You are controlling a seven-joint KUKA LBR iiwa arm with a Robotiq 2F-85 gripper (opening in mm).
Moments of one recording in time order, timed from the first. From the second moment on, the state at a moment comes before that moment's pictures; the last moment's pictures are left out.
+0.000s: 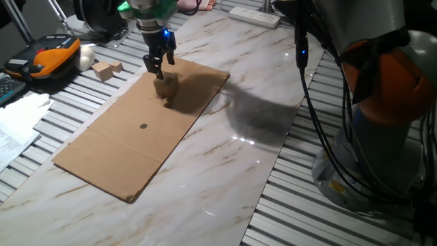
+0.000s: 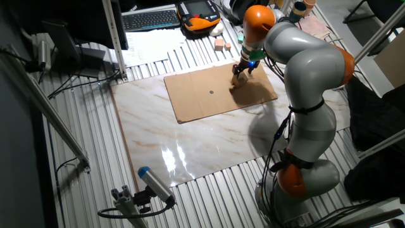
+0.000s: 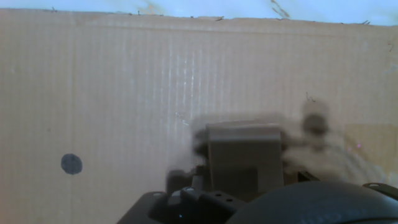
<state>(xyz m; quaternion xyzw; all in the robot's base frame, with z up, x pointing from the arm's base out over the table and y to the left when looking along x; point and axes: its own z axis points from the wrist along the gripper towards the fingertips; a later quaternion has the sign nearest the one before) 0.619 -0.063 0.117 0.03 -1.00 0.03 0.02</state>
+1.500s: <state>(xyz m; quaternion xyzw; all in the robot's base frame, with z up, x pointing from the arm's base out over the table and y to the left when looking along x) 0.630 -0.067 0.088 0.05 -1.00 0.01 0.01</state>
